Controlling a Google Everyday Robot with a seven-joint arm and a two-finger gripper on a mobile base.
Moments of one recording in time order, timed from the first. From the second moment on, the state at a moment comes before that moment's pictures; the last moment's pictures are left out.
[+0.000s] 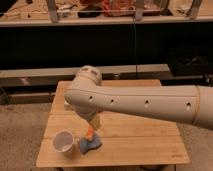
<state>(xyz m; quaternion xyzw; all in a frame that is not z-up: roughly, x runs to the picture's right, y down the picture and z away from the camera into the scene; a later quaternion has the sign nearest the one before) -0.089 0.132 0.636 -0.22 -0.17 -0.38 0.88</state>
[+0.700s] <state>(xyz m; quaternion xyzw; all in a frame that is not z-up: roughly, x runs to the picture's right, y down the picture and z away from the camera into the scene) -0.105 0.148 0.632 -0.21 -0.21 -0.40 0.86</state>
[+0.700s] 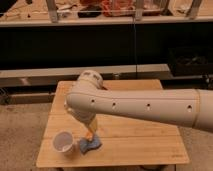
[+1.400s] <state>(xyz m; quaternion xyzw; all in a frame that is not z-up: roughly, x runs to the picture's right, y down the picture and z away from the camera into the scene) -0.110 0.163 0.630 -0.20 -0.24 -0.44 0.84</state>
